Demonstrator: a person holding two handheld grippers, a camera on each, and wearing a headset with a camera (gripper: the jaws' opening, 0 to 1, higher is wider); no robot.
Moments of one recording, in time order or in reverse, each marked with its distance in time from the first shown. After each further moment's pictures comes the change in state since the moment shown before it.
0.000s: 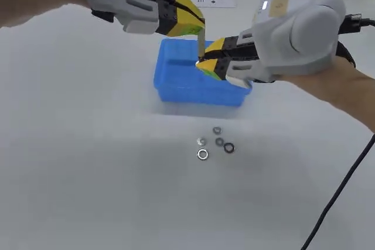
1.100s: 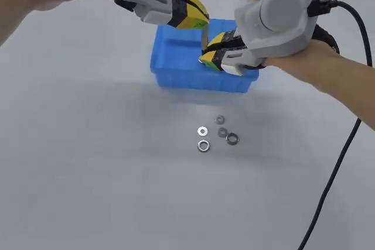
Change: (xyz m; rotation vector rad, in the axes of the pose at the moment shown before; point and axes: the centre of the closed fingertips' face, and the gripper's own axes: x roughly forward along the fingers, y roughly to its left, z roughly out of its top) left arm 0.041 0.030 -0.053 -0.085 0.074 -0.044; right arm 0.036 -0.009 -0.053 0.118 0.139 0.020
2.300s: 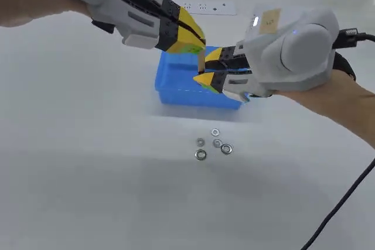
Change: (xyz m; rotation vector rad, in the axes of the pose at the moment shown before) left arm -0.056 -0.087 0.065 0.134 -0.029 -0.028; right arm -0.080 0.063 0.062 -0.195 -0.129 -0.027
